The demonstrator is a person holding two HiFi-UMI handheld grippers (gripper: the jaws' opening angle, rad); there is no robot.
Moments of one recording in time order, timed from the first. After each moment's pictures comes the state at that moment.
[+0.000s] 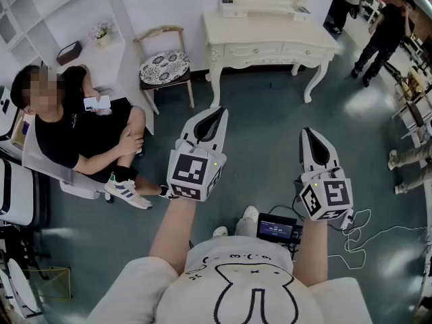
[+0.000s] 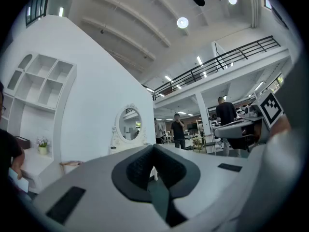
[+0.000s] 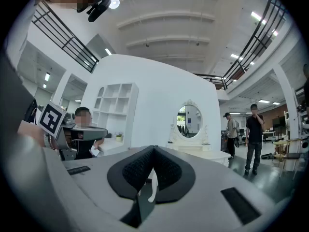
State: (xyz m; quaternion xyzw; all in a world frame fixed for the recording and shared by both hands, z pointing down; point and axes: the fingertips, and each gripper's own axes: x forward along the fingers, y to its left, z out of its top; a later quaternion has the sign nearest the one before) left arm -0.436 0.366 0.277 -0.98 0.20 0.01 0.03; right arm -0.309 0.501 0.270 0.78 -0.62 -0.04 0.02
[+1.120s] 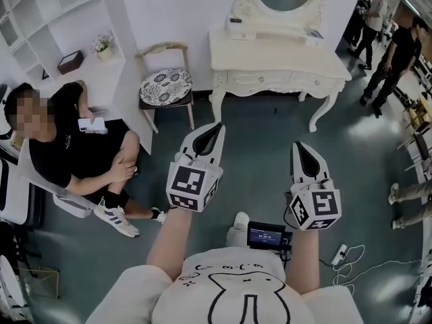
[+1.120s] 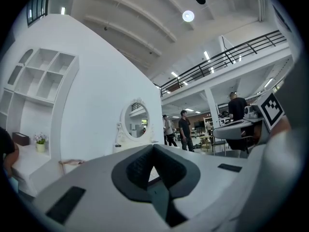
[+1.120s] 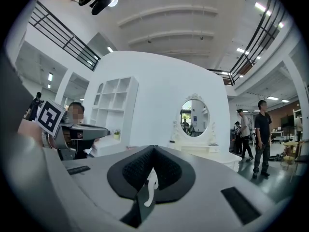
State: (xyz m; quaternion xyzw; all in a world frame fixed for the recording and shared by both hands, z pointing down) left arm -0.345 0.262 0.297 -0.97 0.24 0.00 0.02; right arm -0.213 0.380 0.288 0.76 -0.65 -0.03 0.03
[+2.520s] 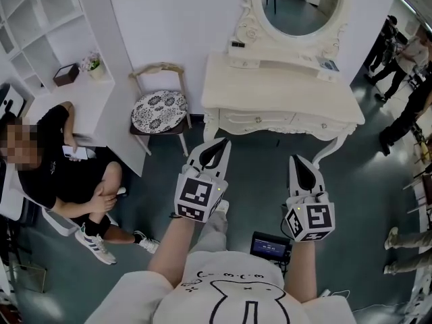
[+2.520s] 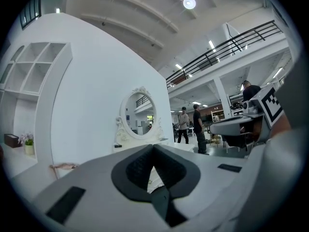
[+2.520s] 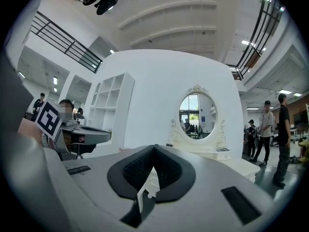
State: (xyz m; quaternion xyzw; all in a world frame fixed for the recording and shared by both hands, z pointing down) left arm -0.158 0.123 0.320 -0.96 0.27 -0.03 0.02; right arm -0.031 0.220 0.301 0.73 -0.69 -0.03 0.03
